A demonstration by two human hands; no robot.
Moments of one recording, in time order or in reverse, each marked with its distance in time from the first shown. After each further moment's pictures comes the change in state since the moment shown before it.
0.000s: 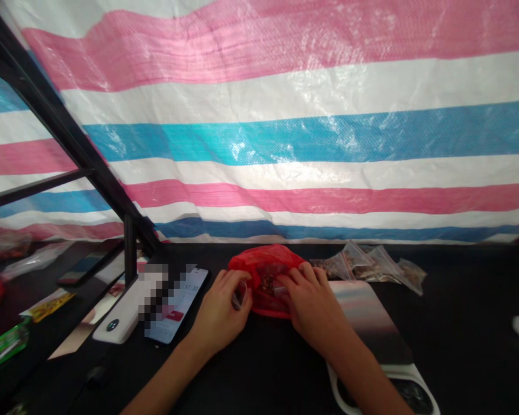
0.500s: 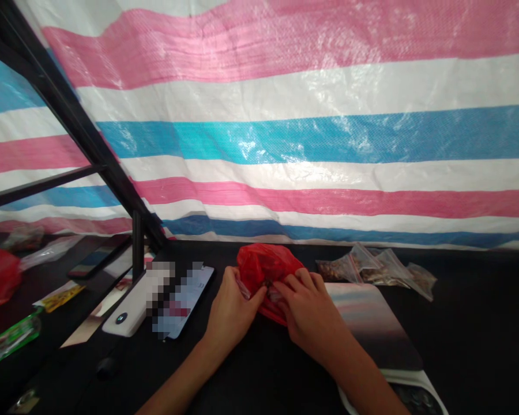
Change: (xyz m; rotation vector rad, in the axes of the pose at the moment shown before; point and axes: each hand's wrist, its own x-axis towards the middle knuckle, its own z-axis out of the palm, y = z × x) left_hand -0.002 0.009 0.019 -0.144 0.087 -0.446; right_hand -0.002 -0.015 0.002 0.111 -0.048 -0.049
